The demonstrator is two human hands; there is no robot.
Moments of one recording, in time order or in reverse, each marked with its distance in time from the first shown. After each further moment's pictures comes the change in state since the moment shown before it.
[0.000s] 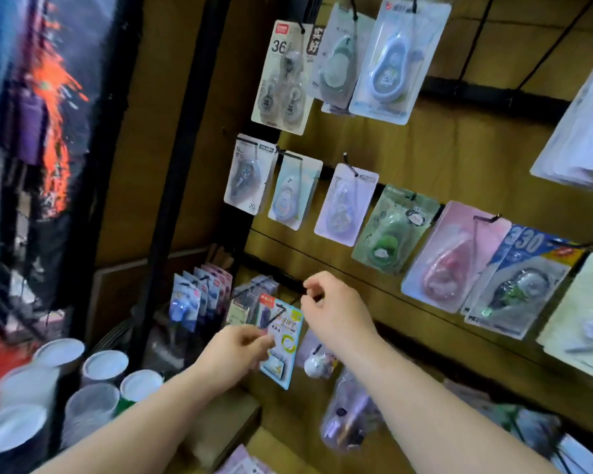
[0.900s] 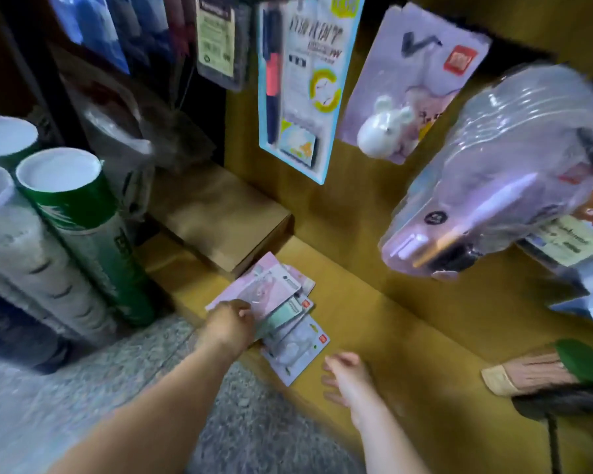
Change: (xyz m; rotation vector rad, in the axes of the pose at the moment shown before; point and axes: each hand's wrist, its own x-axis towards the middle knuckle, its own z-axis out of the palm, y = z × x) left_hand -0.014 -0.295 0.185 0.354 -0.091 -0.717; right_hand -0.143 0.279 0.318 0.694 -0.424 1.215
